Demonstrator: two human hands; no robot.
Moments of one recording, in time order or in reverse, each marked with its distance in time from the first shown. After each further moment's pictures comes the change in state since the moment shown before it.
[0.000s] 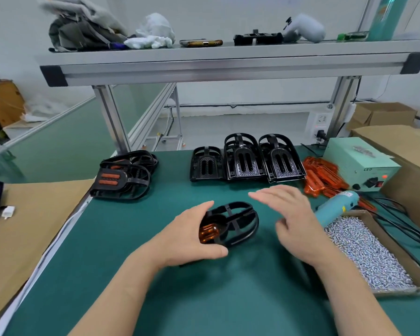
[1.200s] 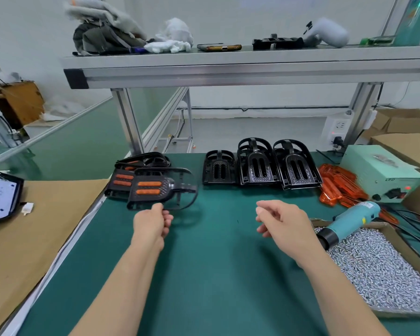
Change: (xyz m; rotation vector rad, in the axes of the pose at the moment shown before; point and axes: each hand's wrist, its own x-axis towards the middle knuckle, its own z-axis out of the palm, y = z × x) left_hand 0.031 -0.072 -0.023 -1.073 0.841 -0.696; right_hand 0.026 -0.027 0.033 0.445 -0.009 0.564
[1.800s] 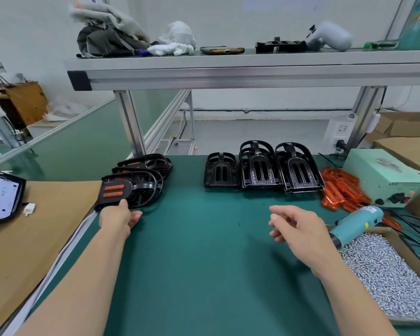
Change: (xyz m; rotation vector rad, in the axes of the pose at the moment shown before) left_hand 0.095 0.023 -0.055 -0.007 0.213 -0.035; right_hand -0.006 0.005 -0.019 0.069 0.047 0.048
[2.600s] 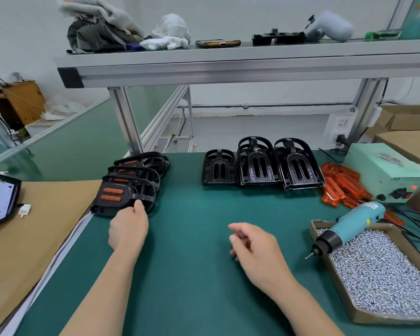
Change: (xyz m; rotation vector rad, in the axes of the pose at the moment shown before) left_hand -0.055 -0.030 0.008 0.751 0.122 0.405; right_hand -0.025 0.020 0.070 -0.094 -0.181 -0.132
